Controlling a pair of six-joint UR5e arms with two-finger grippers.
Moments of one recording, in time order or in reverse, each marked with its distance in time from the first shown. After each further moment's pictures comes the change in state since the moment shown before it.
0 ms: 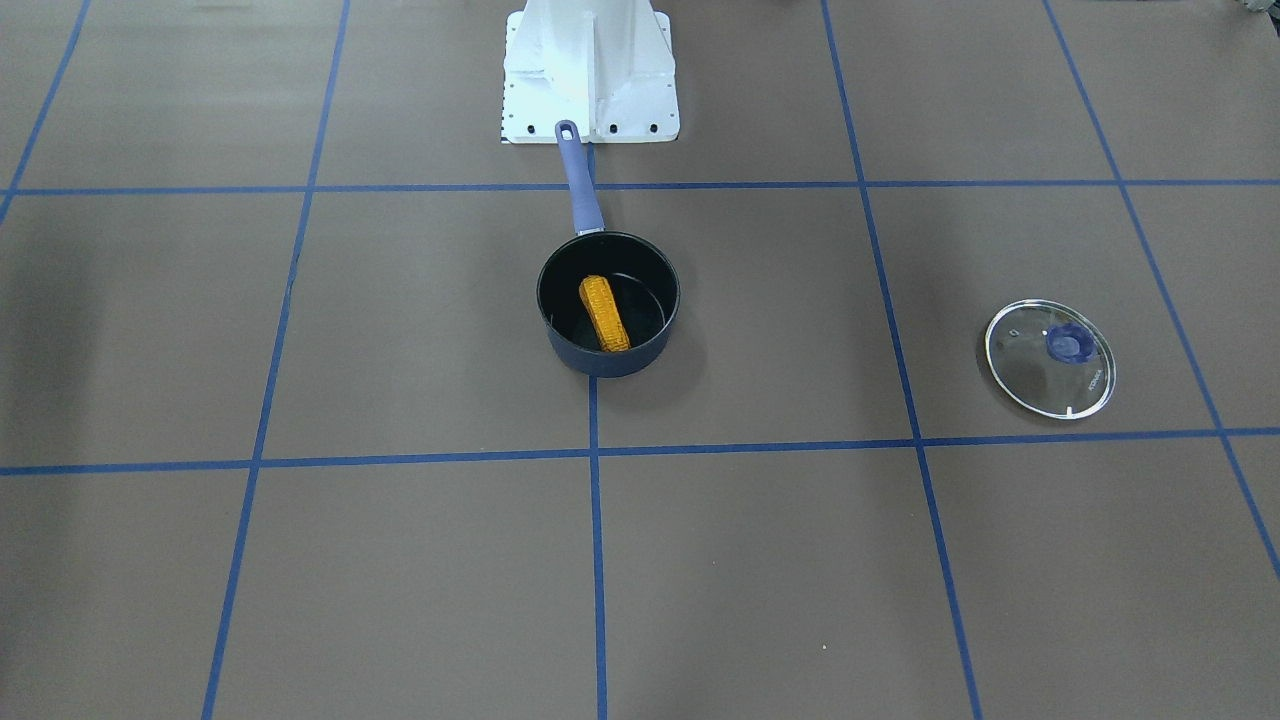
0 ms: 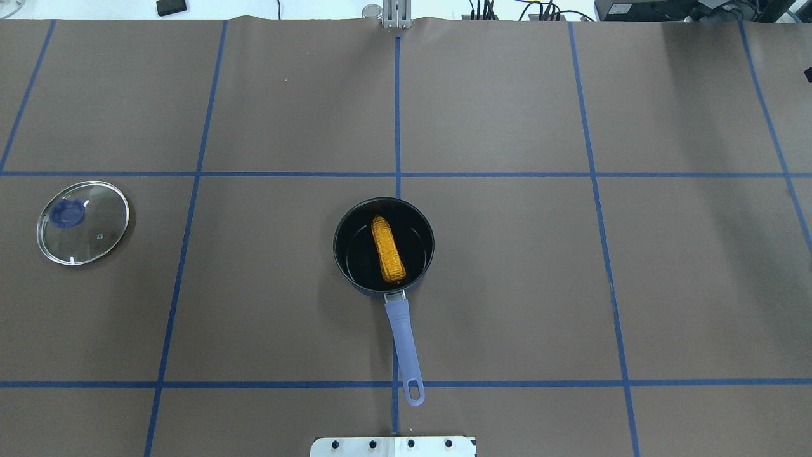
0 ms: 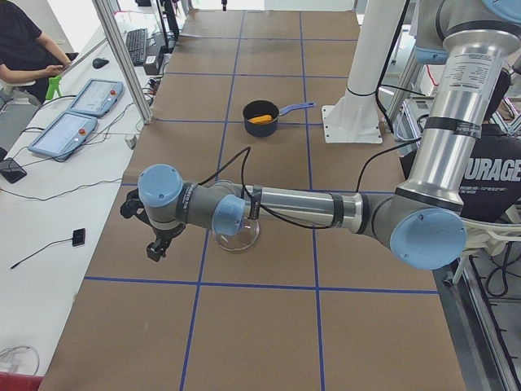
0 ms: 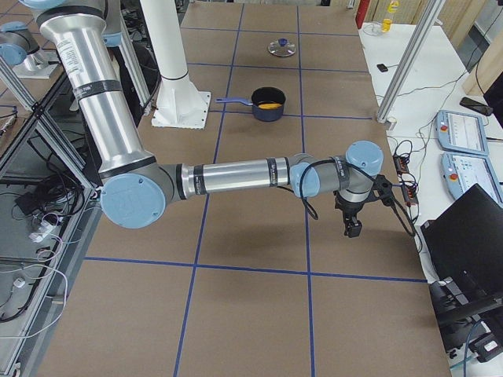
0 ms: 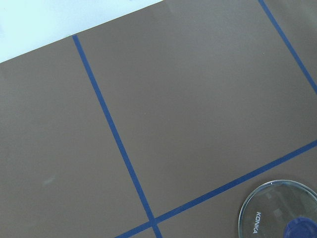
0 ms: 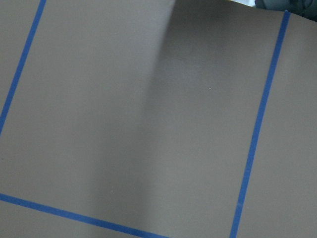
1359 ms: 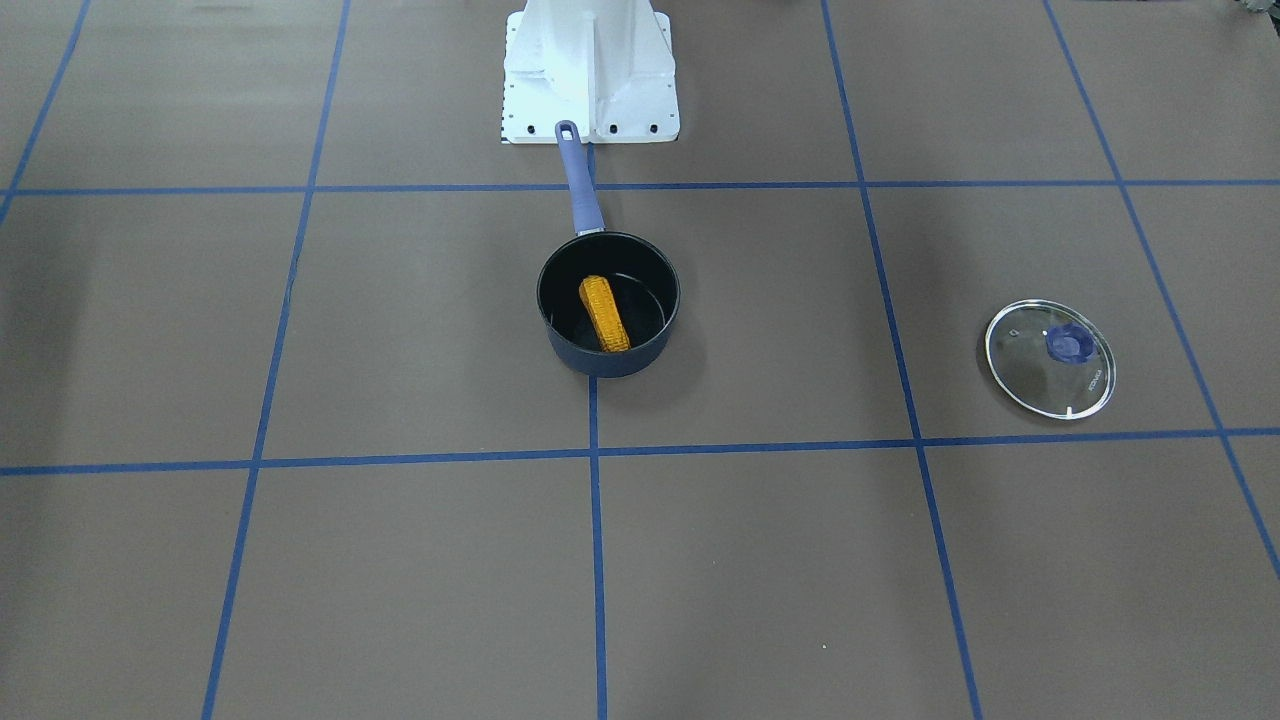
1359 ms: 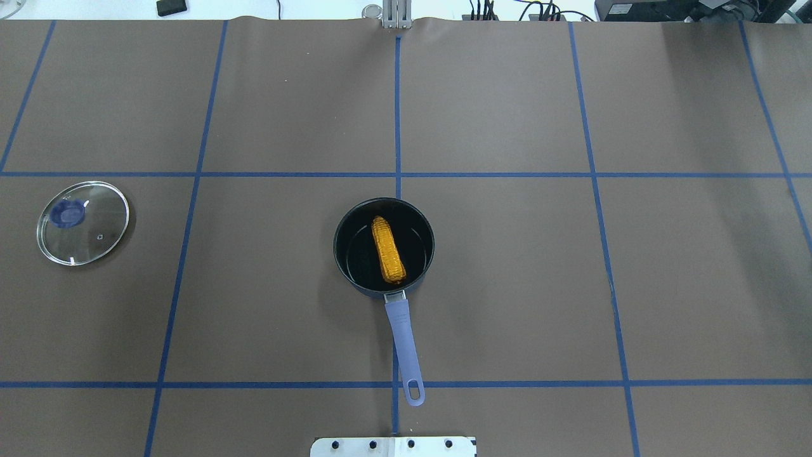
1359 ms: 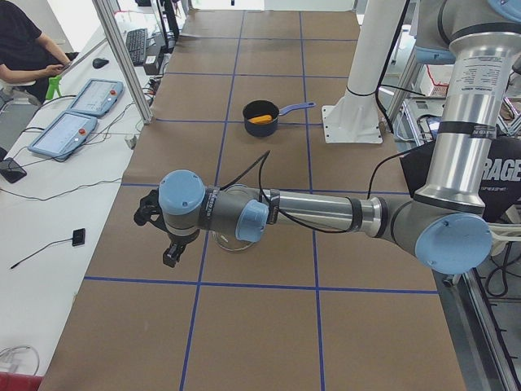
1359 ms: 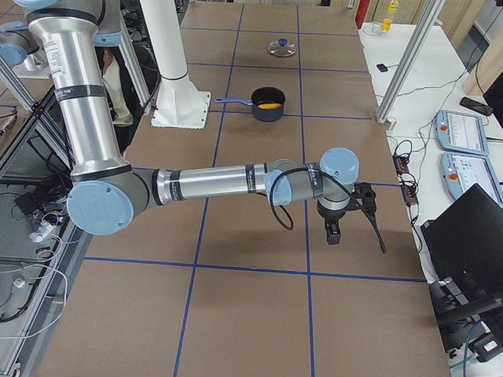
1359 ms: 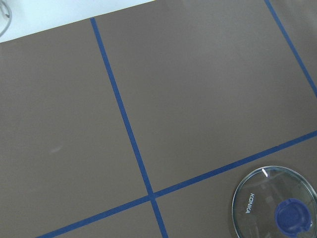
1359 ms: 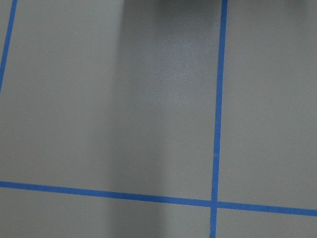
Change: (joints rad) left arm -0.025 0.081 -0.093 0.008 -0.020 -0.053; right arm 0.030 -0.110 0.121 0.005 0.013 0.097
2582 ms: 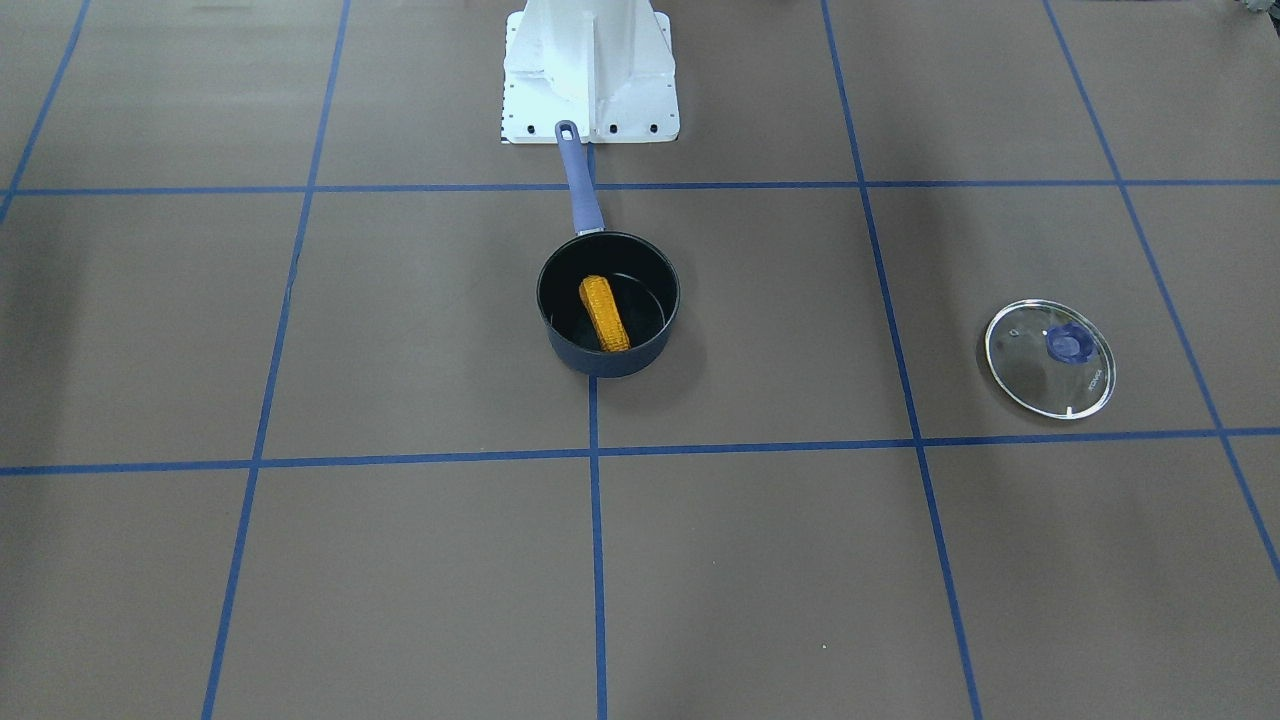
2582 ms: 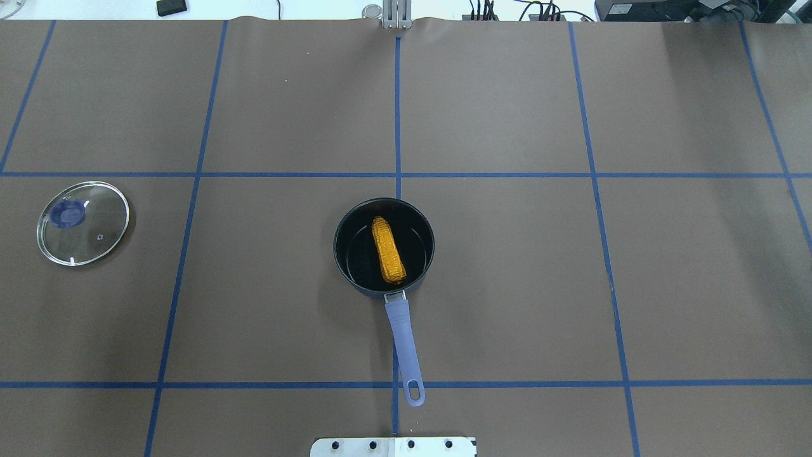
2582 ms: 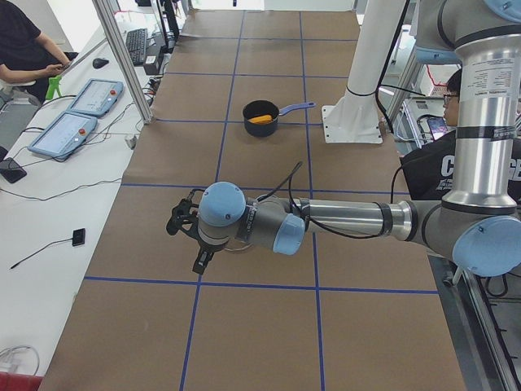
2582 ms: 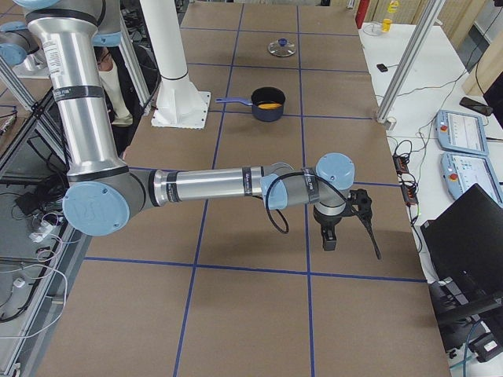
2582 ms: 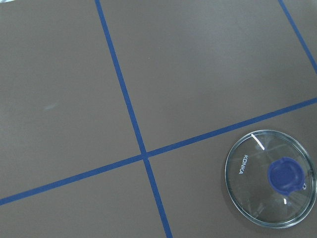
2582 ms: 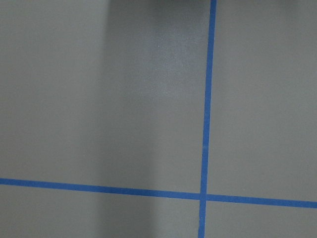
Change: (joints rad) left arm 0.004 0.146 -0.104 -0.092 0.001 -0.071; right arm -0.002 -0.020 -0.002 0.001 -0.029 -0.001
